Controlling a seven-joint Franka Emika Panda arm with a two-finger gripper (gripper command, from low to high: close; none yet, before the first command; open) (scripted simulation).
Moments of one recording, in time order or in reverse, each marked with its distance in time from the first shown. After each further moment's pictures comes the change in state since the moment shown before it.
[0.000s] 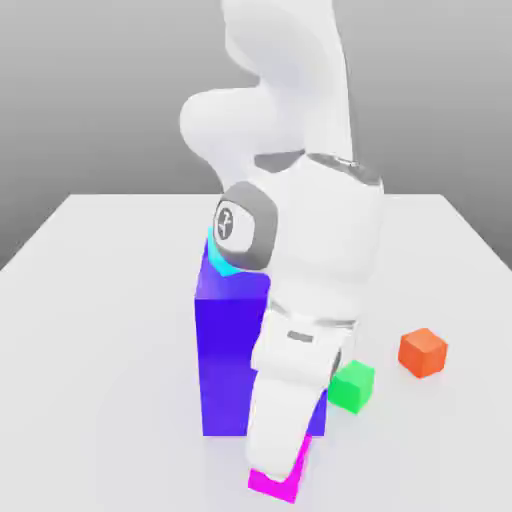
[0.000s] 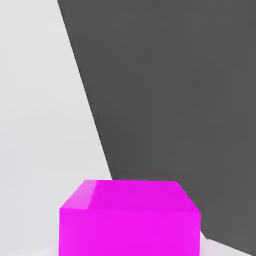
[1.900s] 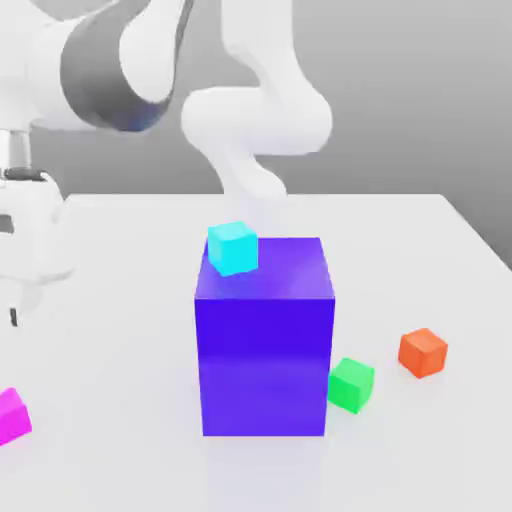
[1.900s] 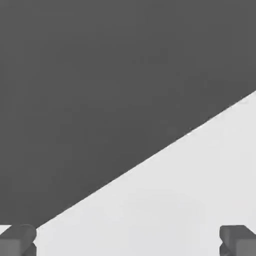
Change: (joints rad) arm -0.496 -0.163 -0.172 0.089 0.923 -0.335 0.625
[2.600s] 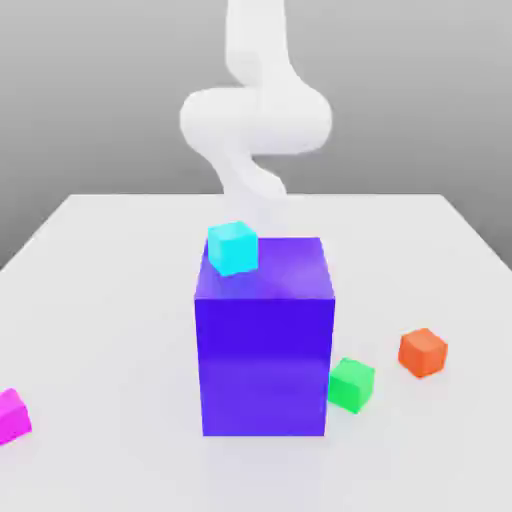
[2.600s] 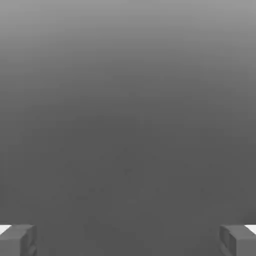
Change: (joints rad) arm 0.189 -0.768 0.312 0.060 -0.221 -0.253 0.102
